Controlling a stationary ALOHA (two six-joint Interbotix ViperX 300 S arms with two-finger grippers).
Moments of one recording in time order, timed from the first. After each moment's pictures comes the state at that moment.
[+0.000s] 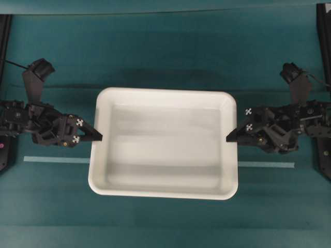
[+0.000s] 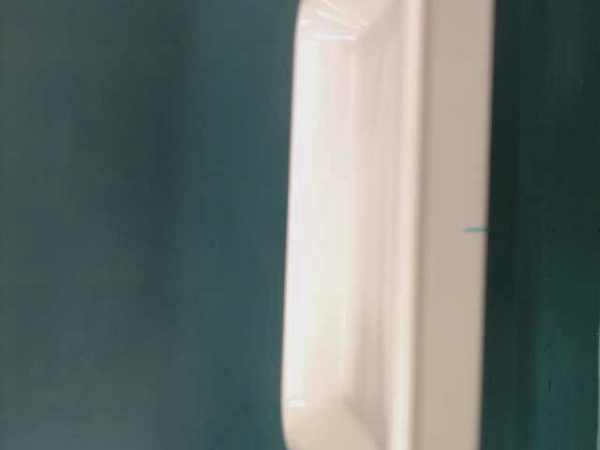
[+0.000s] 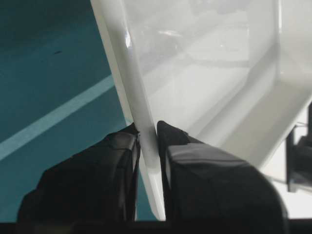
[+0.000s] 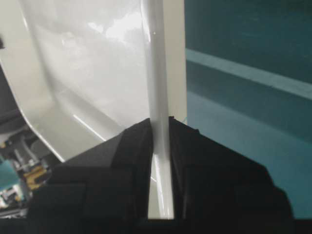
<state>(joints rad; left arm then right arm) 0.01 -0.52 1.03 0.02 0.05 -1.32 -0.04 -0.51 1.05 0.39 0.11 1.27</state>
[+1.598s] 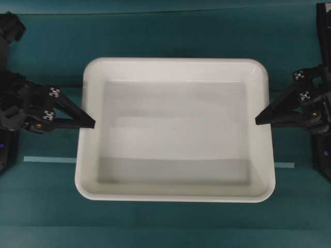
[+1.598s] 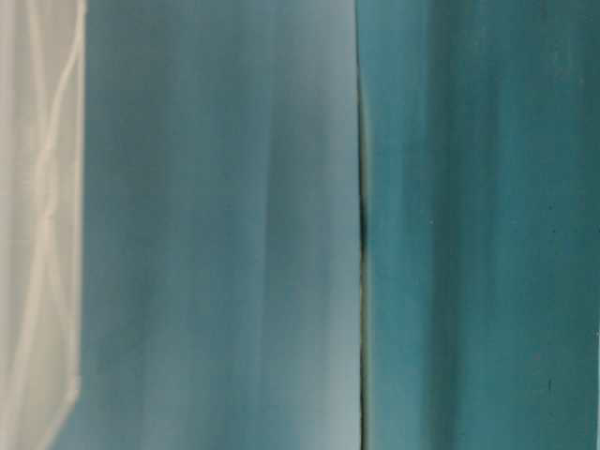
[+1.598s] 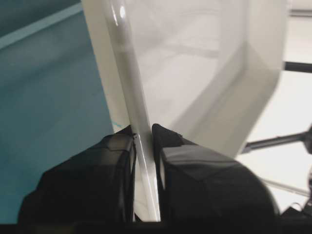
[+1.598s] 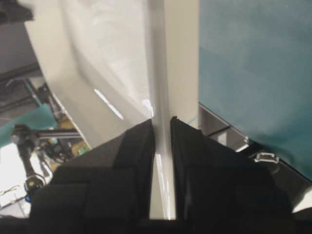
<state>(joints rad) -0.03 -0.65 0.60 0.02 0.48 -1.41 -0.11 -0.75 0.68 0.37 0.59 1.29</state>
